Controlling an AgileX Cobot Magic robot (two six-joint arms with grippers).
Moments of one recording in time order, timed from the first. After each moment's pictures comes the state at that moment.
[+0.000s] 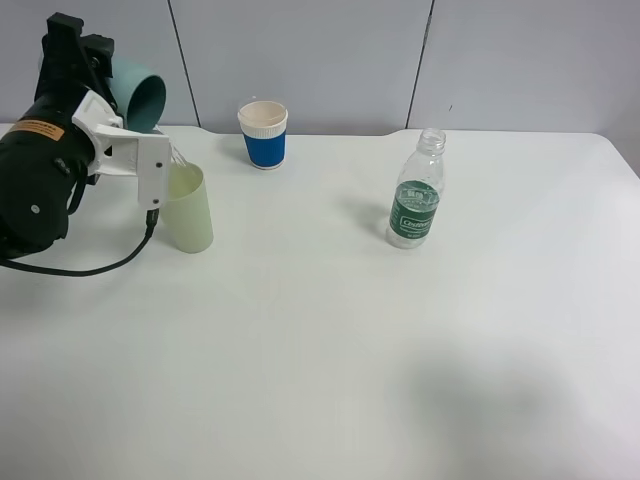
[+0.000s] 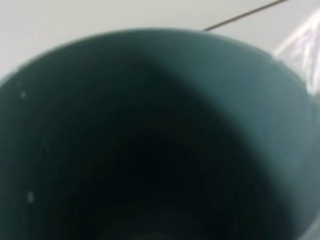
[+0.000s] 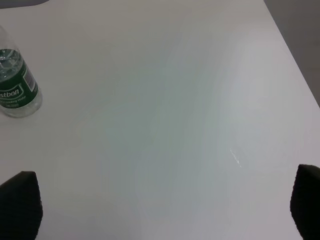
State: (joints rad) left arm -0.47 1.65 -0.52 -0.61 -1.18 2.21; right arm -0.03 0.00 -0.50 -0.05 1.06 0.04
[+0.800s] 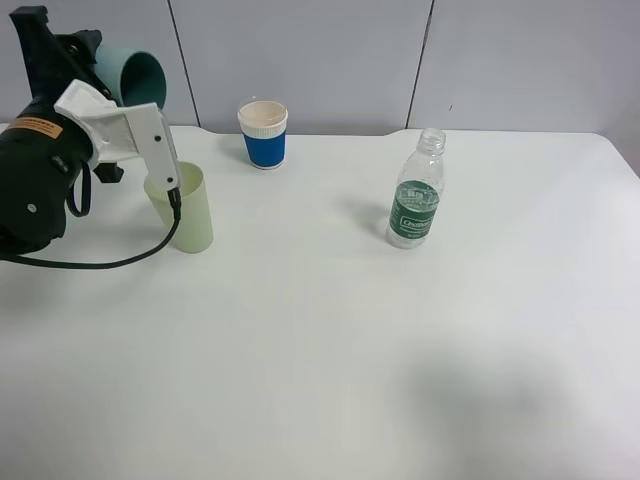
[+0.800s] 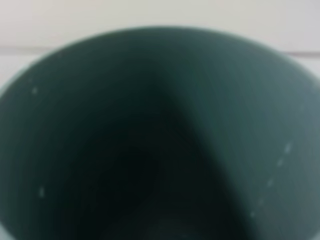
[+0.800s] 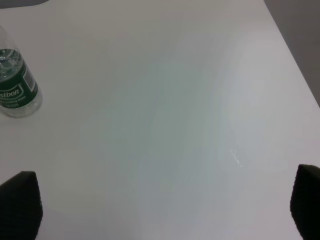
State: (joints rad) left arm -0.47 1.62 -0.52 -0.62 -1.16 1.75; right arm -0.03 0.00 -0.50 -0.05 1.06 0.04
